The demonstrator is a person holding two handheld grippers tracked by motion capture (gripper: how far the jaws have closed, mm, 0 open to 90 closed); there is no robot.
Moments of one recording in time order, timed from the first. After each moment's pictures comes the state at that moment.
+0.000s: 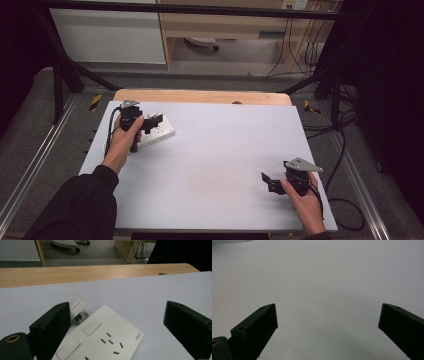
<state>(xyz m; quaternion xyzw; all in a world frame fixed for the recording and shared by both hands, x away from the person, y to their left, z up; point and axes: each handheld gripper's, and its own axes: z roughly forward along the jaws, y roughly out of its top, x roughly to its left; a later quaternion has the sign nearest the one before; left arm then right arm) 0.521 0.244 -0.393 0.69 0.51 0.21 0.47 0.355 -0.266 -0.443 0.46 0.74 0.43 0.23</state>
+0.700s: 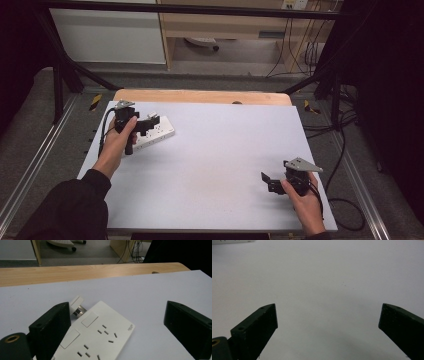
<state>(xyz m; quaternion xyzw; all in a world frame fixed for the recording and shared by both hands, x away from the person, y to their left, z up) 0.502 0.254 -0.378 0.69 0.51 0.20 0.47 0.354 -0.265 -0.441 0.46 0.74 0.43 0.23</state>
